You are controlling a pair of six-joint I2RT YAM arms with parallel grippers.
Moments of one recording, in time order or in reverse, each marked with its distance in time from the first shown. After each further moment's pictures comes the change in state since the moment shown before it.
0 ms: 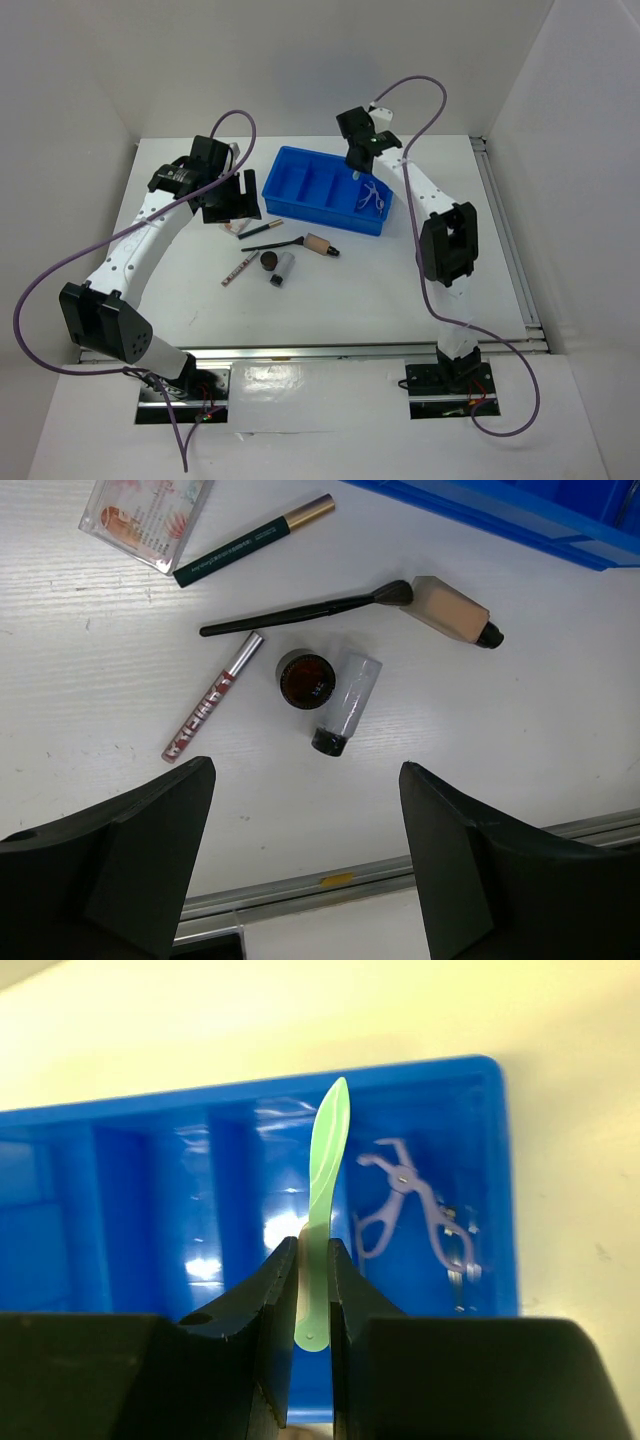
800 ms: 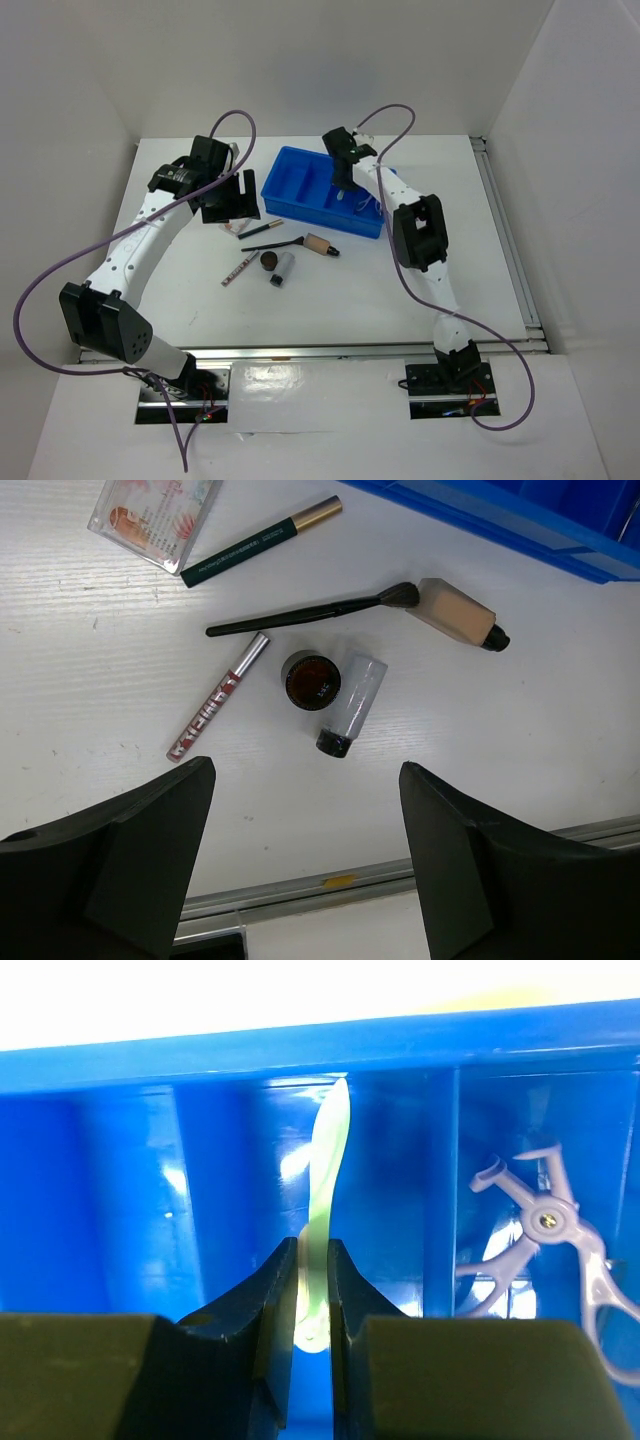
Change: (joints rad) left arm 0.000 0.000 0.000 -0.002 -0.014 -0.001; right arm 0.004 0.310 0.154 -0.019 -0.123 0.070
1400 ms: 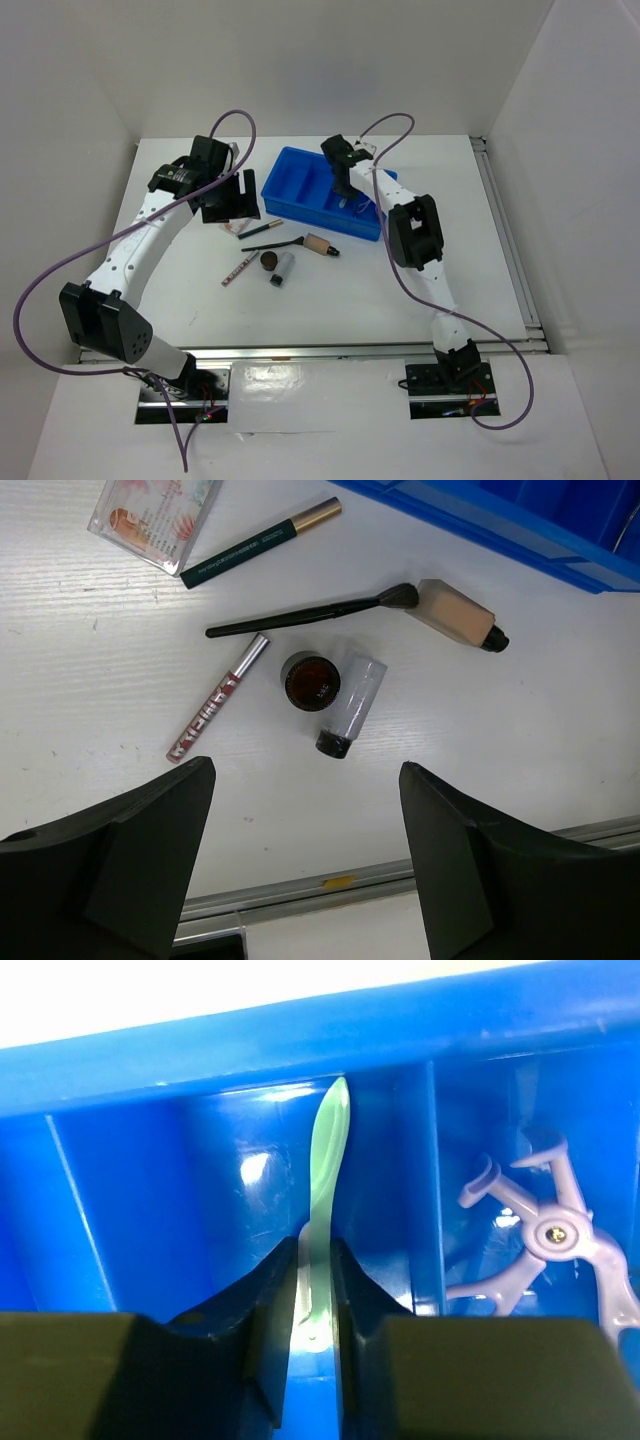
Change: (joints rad) left arm 0.000 0.000 0.000 0.003 0.000 0.000; right arm 0.001 0.061 0.028 -0.072 0.046 0.098
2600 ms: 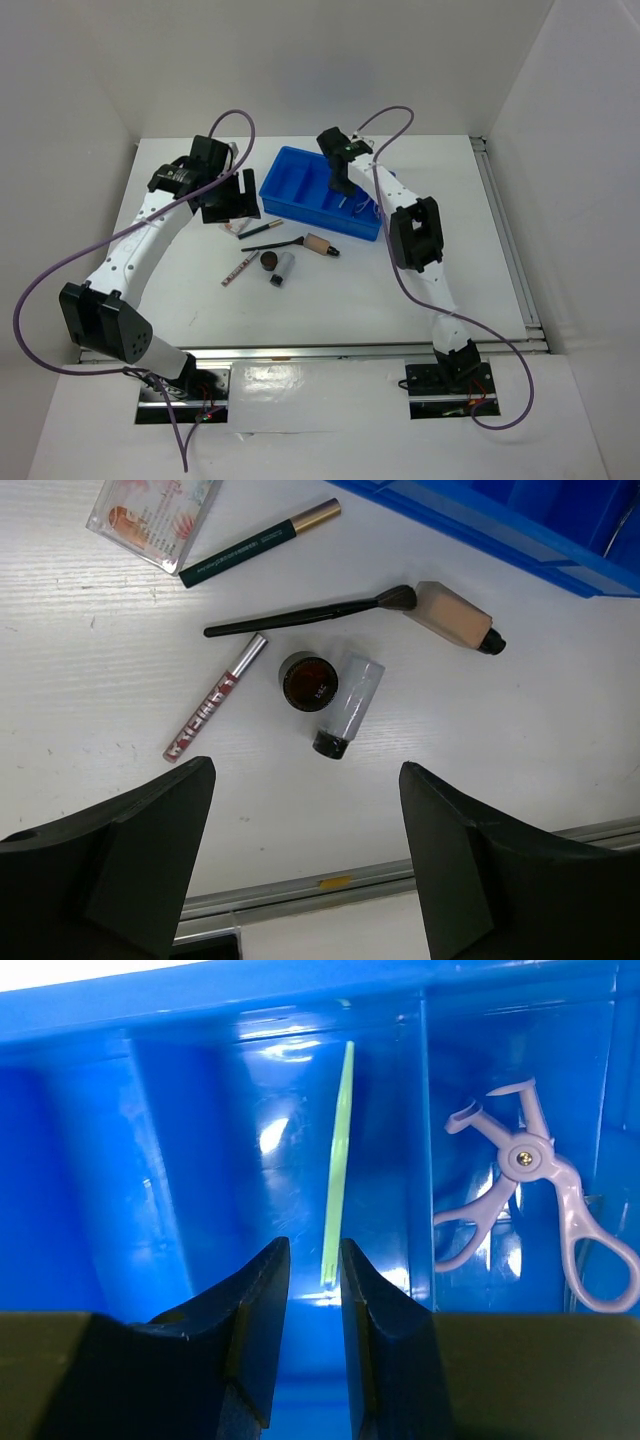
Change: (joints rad) left arm 0.000 -0.001 0.001 0.002 0.000 -0.021; right arm 0.027 -0.045 0.080 -0.125 -0.027 0.015
